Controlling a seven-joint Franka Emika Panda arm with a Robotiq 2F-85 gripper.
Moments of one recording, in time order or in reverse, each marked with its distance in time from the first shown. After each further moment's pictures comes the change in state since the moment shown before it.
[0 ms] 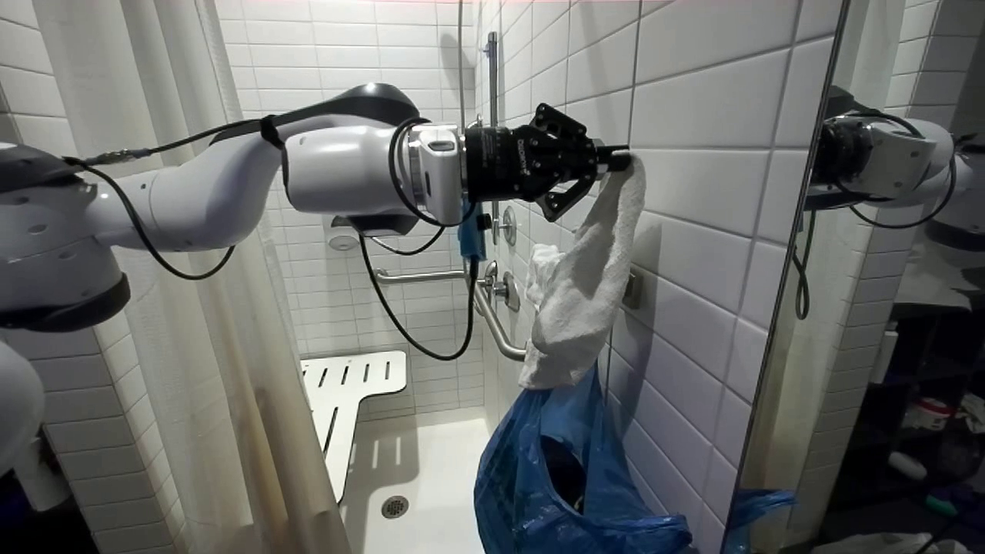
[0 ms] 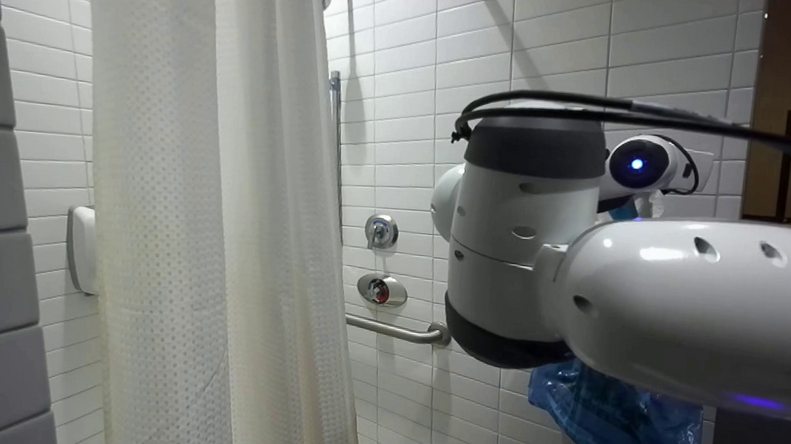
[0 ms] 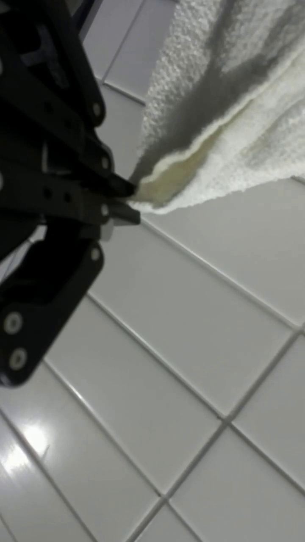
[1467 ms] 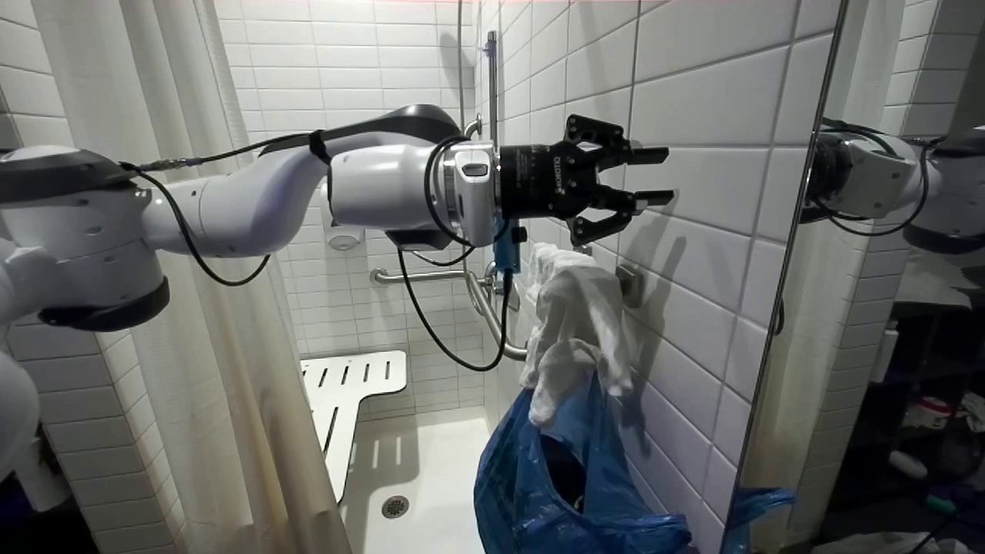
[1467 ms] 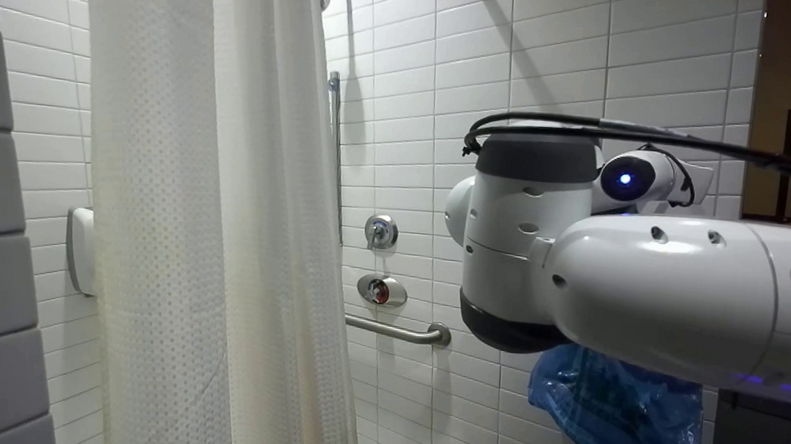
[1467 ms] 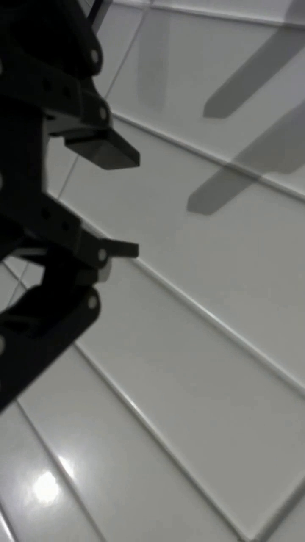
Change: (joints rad) arm -0.141 0.000 0.063 0.118 0.000 0.116 0.080
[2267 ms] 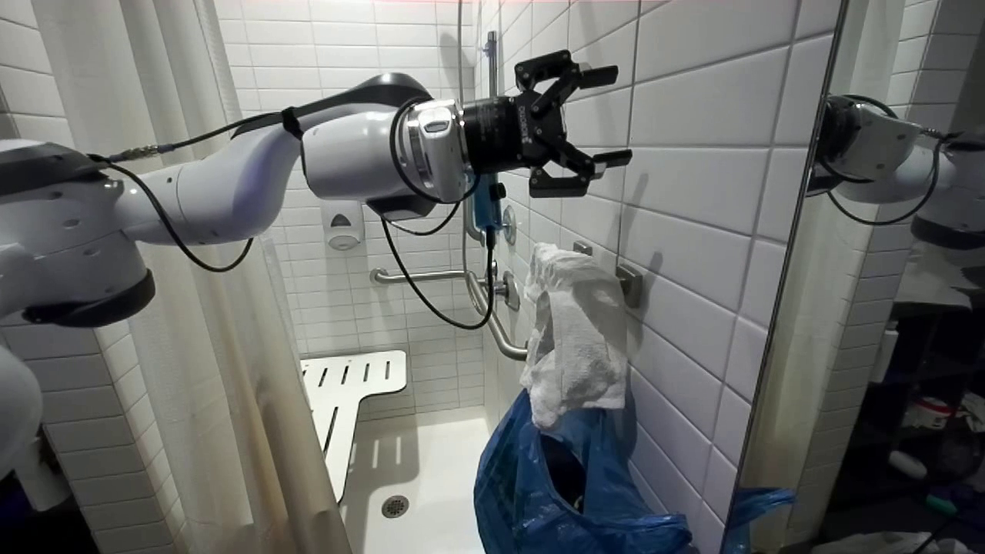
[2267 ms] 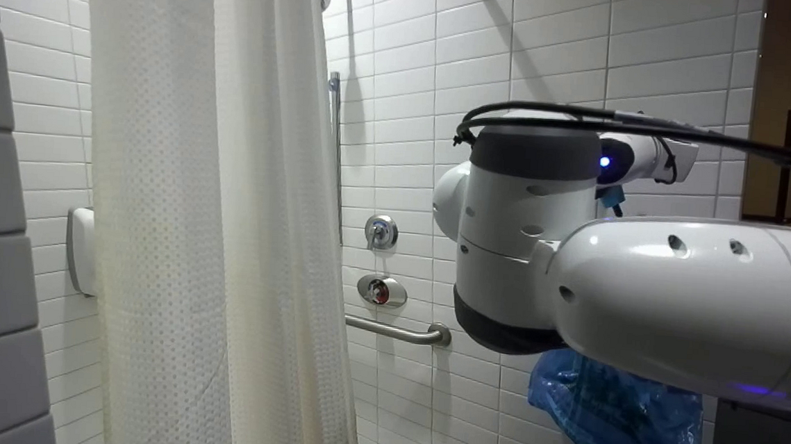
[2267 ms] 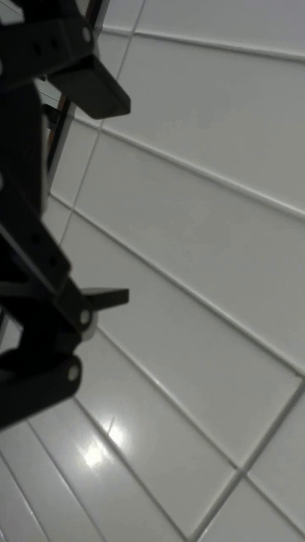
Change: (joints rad) arm 0.065 0.000 -0.082 0.027 -0.002 0.097 0.014
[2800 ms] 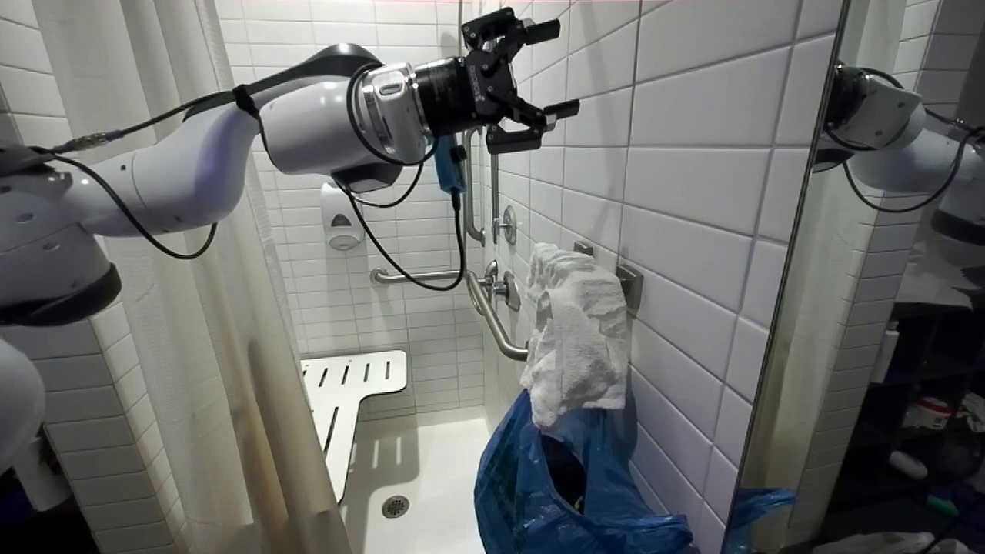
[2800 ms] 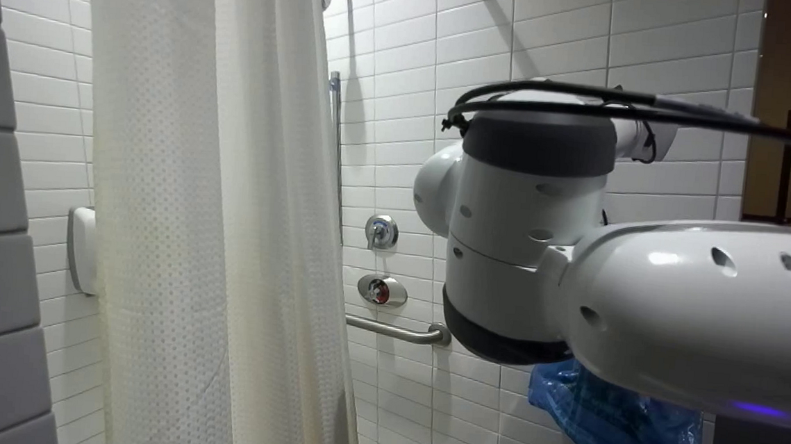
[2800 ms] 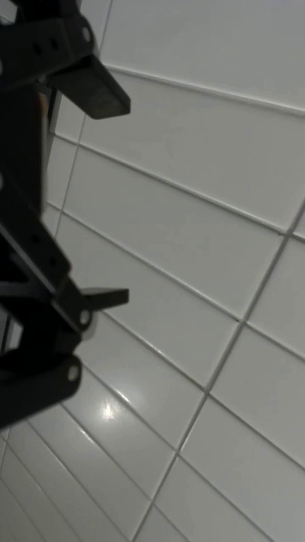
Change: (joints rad) arm 0.112 0.000 -0.076 0.000 -0.001 0.025 0.000
